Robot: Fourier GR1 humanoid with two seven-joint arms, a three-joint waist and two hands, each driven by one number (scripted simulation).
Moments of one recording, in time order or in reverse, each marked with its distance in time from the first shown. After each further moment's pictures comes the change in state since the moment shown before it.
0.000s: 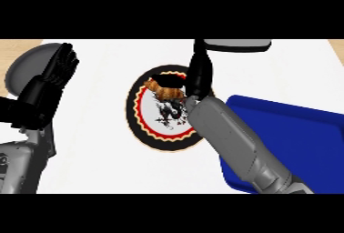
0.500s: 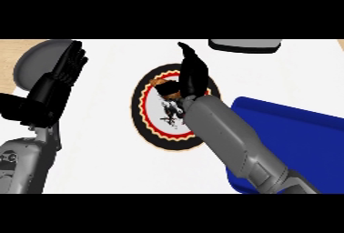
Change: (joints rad) left arm -0.026 -0.018 -0.040 -0.006 -0.009 0.010 0.009; right arm -0.053 0.001 0.079 0.086 0.195 0.188 0.229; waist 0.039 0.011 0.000
